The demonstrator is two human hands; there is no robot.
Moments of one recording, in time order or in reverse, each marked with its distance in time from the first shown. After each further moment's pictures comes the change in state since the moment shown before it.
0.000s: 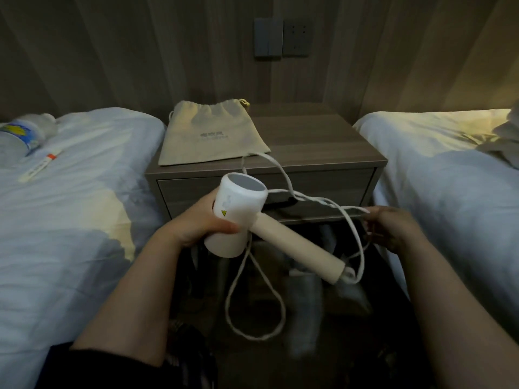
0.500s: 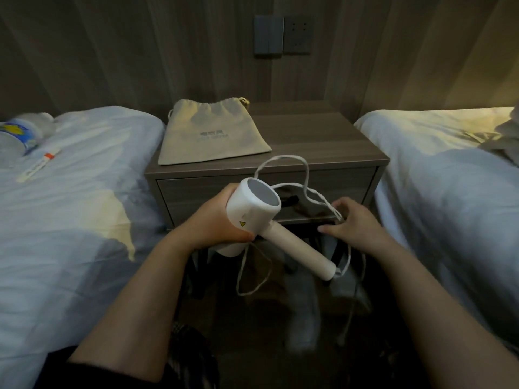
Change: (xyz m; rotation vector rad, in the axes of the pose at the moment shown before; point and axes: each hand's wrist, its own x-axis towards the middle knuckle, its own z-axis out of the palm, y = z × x) left_hand 0.002 0.005 0.013 0.471 0.091 0.075; right_hand -0.011 0.007 0.036 -0.677 -0.121 -0.457
